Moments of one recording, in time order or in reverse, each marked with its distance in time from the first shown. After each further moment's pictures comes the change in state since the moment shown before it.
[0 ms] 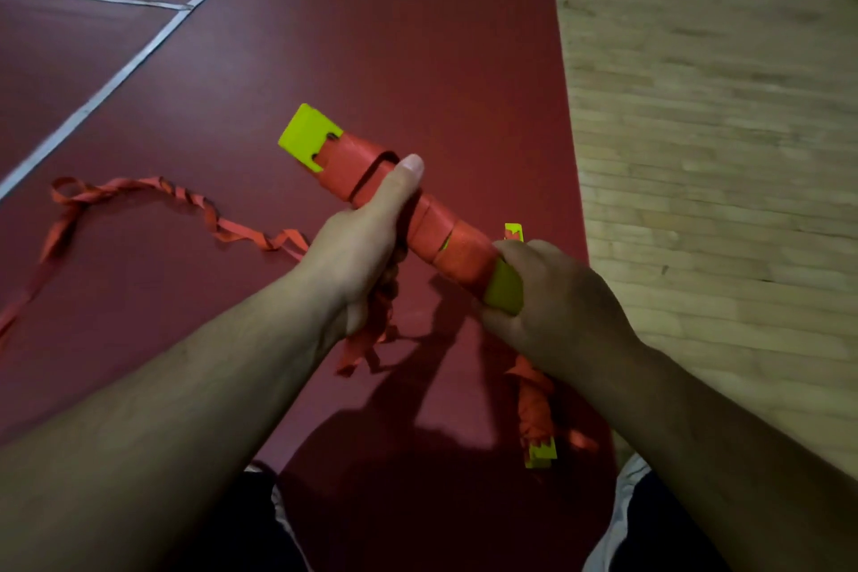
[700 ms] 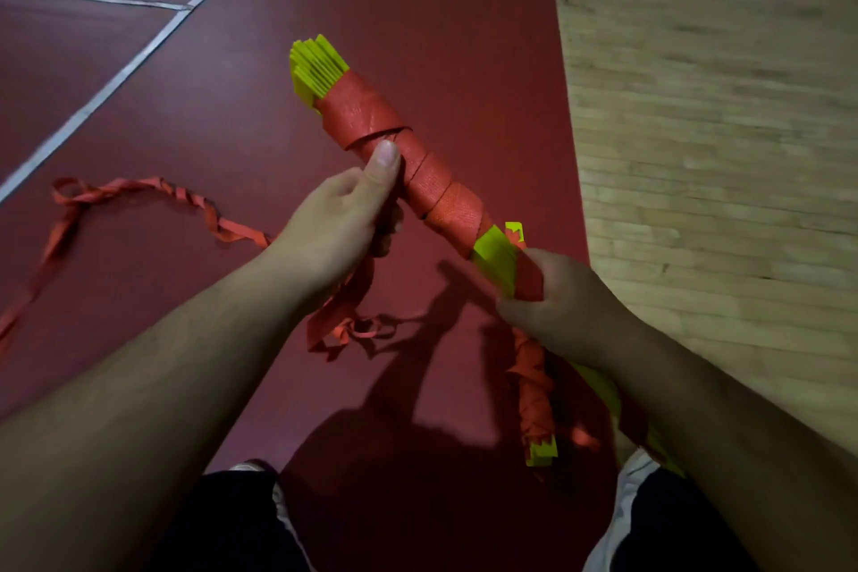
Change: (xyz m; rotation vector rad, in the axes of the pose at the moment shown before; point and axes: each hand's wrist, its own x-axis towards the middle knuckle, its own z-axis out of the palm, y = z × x) left_hand 0.010 0.008 -0.024 0.318 -0.093 0.382; right_hand 0.007 0.020 0.003 0.391 -0.186 0.234
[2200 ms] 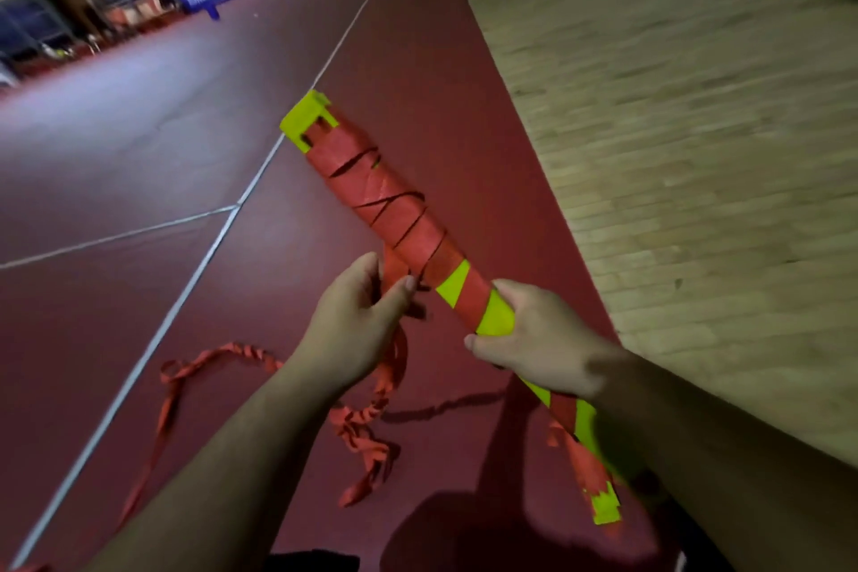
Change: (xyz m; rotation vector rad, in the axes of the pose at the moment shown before) left_hand -0.054 0.071 0.043 0.309 -0.145 0.366; right_hand -0.065 -0.010 -0.062 0.246 0.187 -0.177
